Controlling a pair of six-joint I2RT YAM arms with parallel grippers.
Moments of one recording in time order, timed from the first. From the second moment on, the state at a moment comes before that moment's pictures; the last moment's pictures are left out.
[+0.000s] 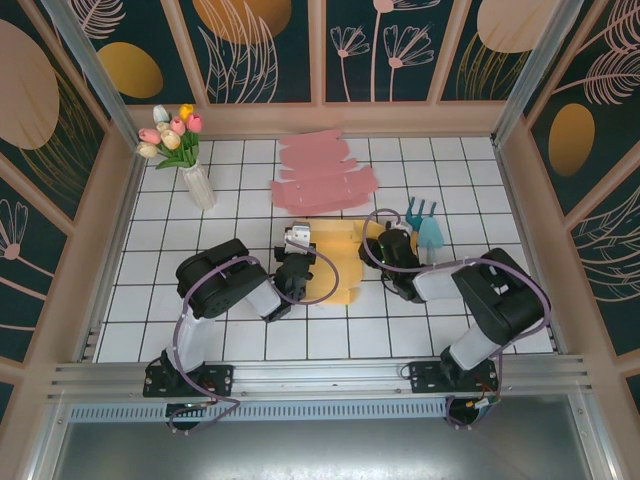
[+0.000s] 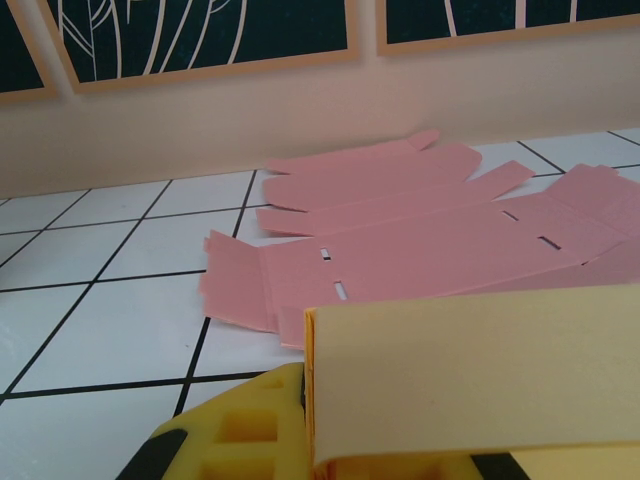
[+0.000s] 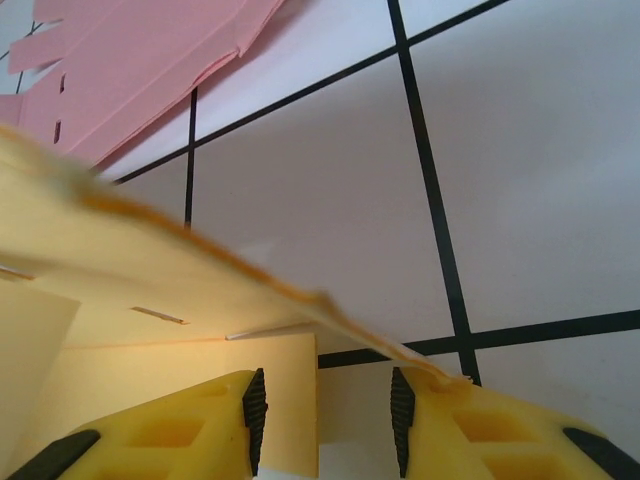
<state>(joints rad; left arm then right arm) -0.90 2.08 0.63 1.32 -0.88 -0.03 0.56 1.60 0.46 0.51 0.11 0.75</state>
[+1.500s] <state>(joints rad) -0.89 2.13 0.60 1.48 -0.84 0.13 0.69 1.22 0.52 0.20 0.15 0.44</state>
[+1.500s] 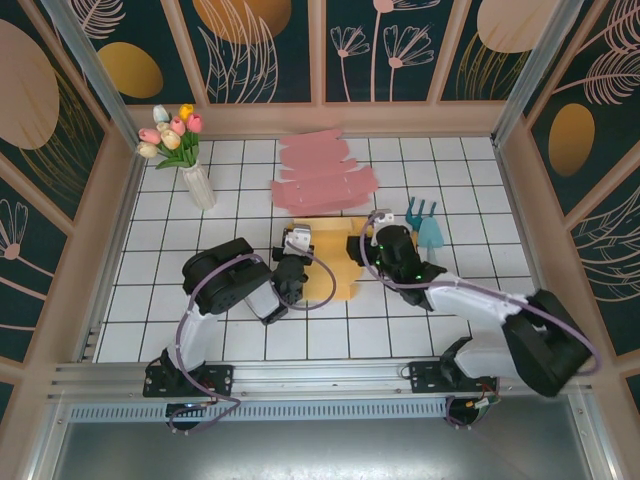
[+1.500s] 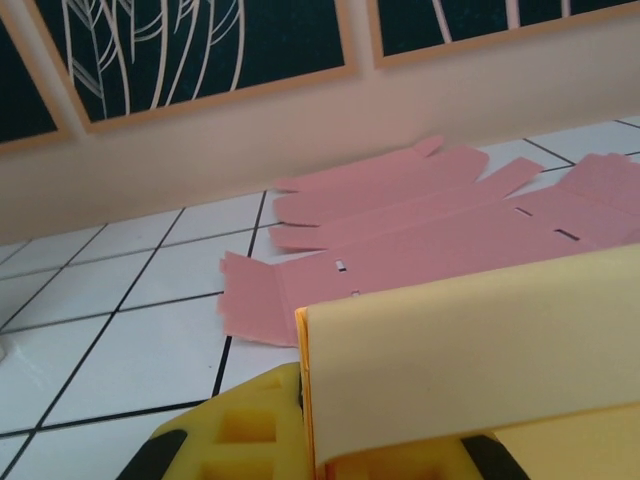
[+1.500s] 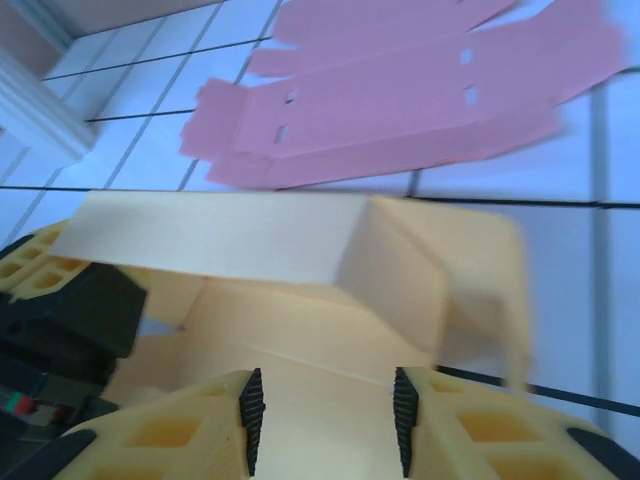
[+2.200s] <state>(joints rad) -0.88 2.13 0.55 1.51 -0.76 0.22 0.29 1.25 0.60 -0.03 -0.18 -0.86</state>
